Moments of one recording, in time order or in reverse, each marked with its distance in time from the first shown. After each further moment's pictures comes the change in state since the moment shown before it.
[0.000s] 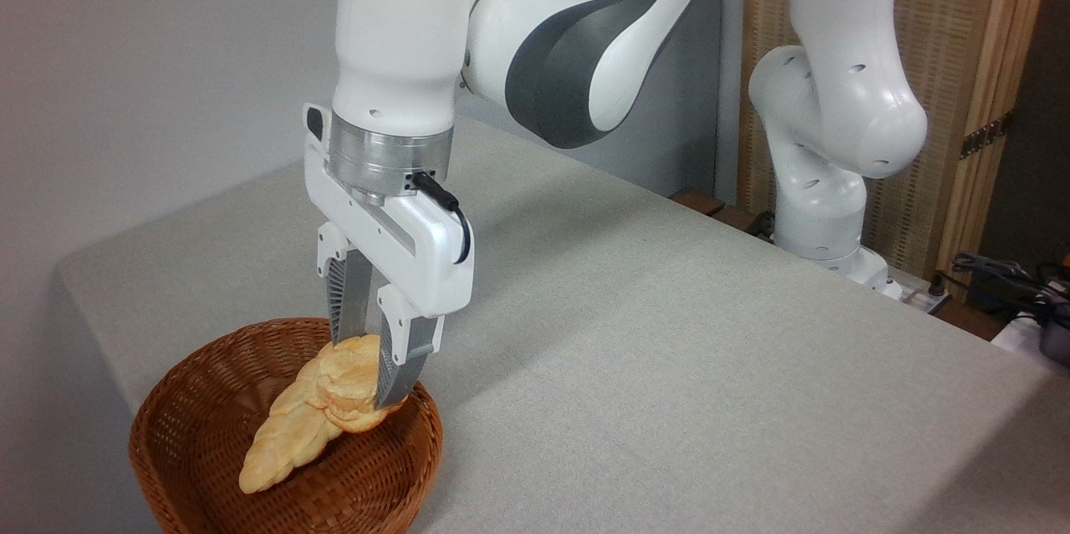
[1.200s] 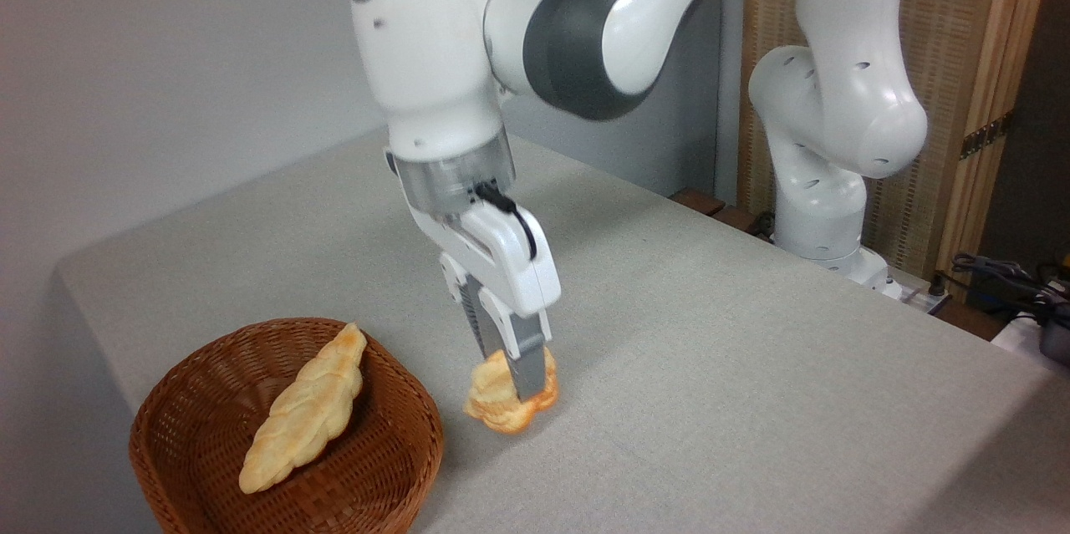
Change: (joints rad) arm 0.005 -0.069 0.009 -0.069 0.293 -0.294 0.000
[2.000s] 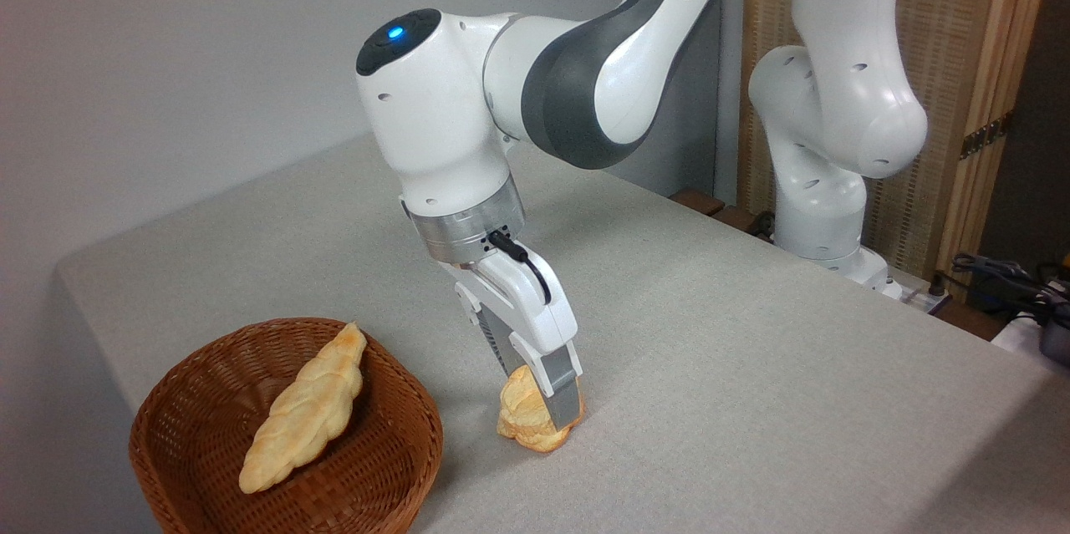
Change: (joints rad) arm 0.000 0.047 -0.001 -0.060 0.005 -0.002 -0.015
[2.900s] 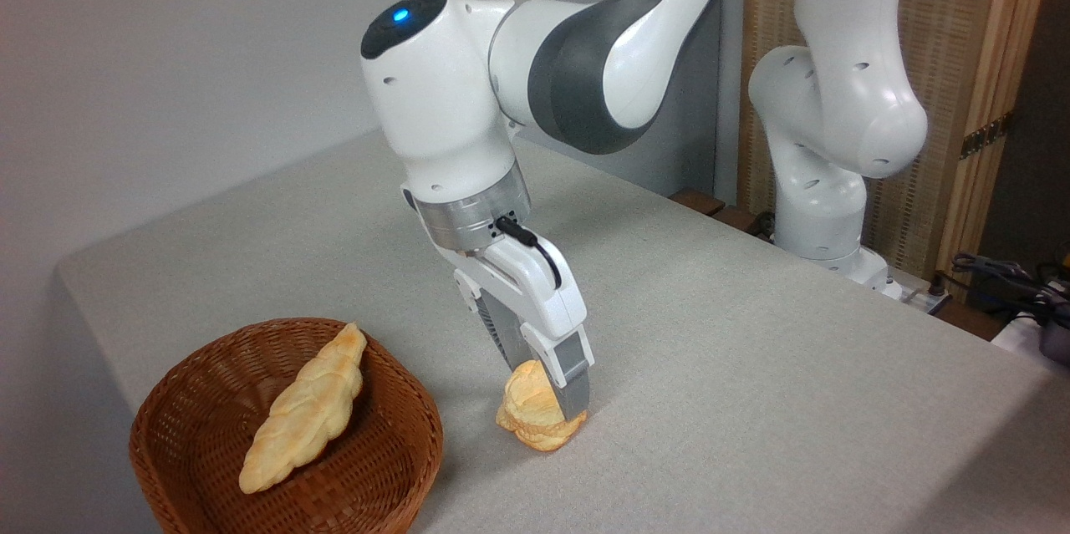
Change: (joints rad) arm 0.001 -0.022 0.000 -0.001 0.000 -0.026 -0.036
